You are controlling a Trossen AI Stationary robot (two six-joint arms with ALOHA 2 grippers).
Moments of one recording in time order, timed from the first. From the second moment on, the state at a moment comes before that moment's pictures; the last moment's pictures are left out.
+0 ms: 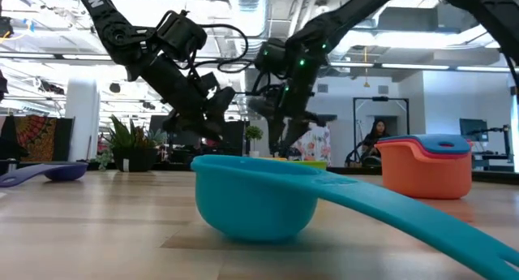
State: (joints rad) left arm 0.34 1.57 0.65 0.42 -0.39 -0.39; right arm -0.42 2.06 1.56 -0.58 0.18 0.52
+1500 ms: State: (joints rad) left arm 0.34 1.57 0.65 0.34 -0.39 -0.40; right arm -0.53 2.10 1.57 -0.67 0.00 0.38
